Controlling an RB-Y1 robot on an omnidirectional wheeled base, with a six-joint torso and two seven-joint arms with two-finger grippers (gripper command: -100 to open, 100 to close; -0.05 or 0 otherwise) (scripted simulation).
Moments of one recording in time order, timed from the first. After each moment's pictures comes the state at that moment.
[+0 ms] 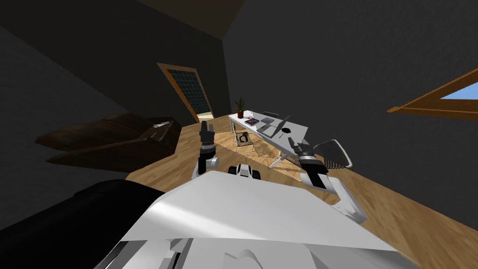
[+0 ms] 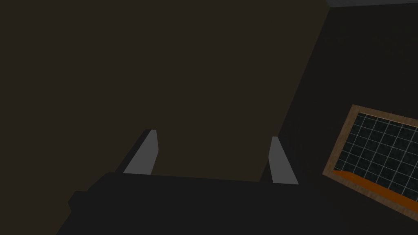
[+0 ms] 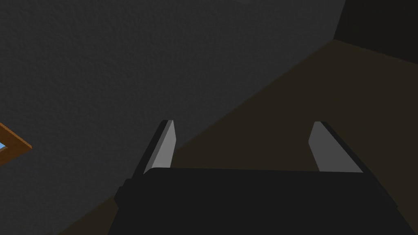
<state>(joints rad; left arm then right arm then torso) 0.45 -0.01 0.00 -2.25 0.01 -0.57 -0.17 0.37 -0.34 -0.28 -1.95 0.60 -0.22 0.41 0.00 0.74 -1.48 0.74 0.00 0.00</state>
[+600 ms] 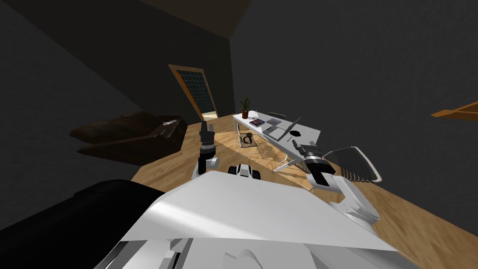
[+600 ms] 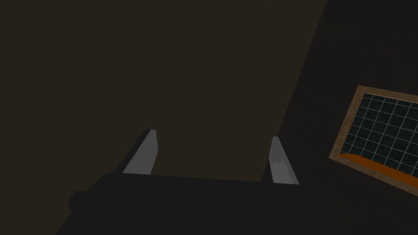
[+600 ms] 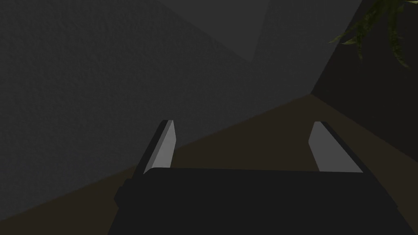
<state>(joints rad) 0.45 -0.01 0.00 -2.25 0.02 -0.57 -0.17 0.34 -0.44 -0.32 -1.85 0.72 -0.12 0.49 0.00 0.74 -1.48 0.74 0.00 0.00</state>
